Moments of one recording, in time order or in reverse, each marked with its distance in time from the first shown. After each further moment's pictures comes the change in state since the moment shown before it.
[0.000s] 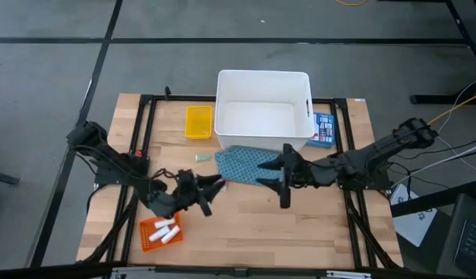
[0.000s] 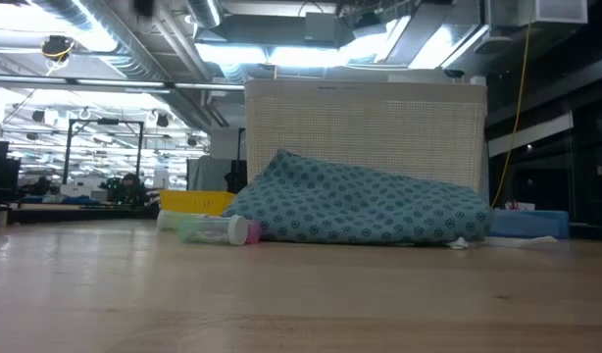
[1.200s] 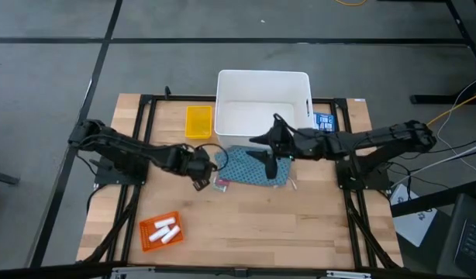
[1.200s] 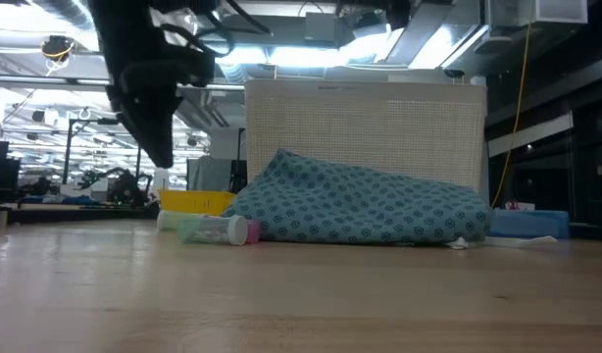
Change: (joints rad) left arm 0.479 -0.005 0.170 -1.499 0.847 -0.025; right arm -0.297 0.039 0.059 -0.067 -0.227 -0.068
